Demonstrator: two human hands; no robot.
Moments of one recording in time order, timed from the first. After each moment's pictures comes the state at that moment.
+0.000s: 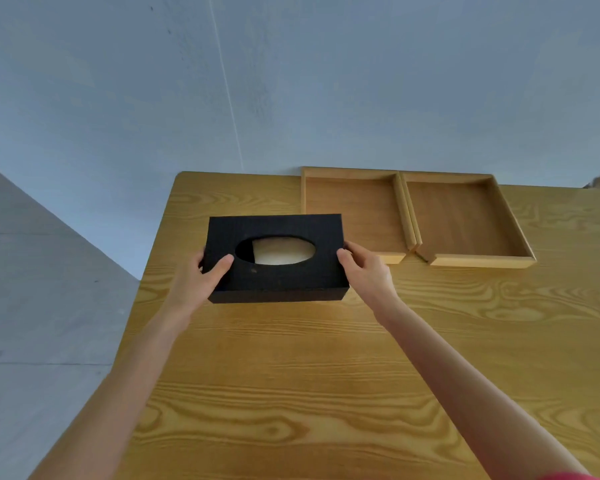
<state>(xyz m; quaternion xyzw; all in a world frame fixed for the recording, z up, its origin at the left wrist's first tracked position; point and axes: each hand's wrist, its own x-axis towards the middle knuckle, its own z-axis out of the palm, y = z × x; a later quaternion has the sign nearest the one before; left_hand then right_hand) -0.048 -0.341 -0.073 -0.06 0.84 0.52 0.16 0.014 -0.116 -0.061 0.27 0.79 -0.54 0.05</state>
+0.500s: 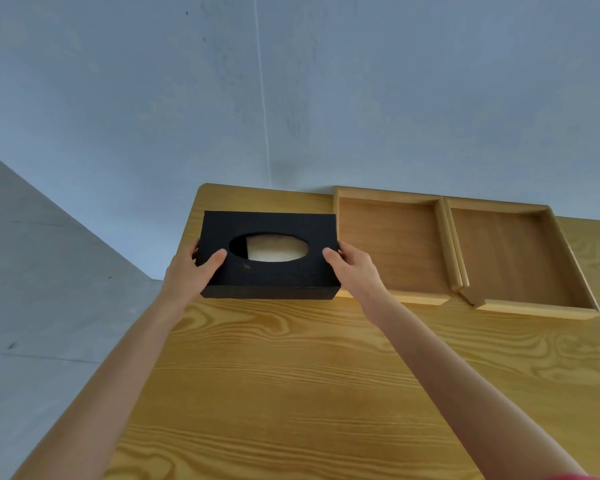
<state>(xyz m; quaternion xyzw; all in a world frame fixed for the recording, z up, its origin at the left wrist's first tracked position) -0.136 -0.372 -0.082 -0.11 0.84 0.51 0.13 -0.088 -0.150 -0.070 0.25 0.78 -0.56 0.12</state>
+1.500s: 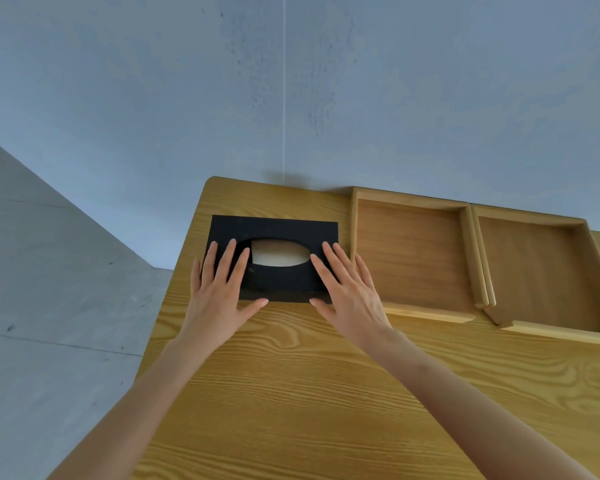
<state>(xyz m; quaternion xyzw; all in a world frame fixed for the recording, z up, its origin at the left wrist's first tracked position) -0.133 -0.374 -0.149 0.17 0.98 0.07 0.03 -0.092 -0.162 -0.143 -0.08 0.99 -0.08 -0.02</state>
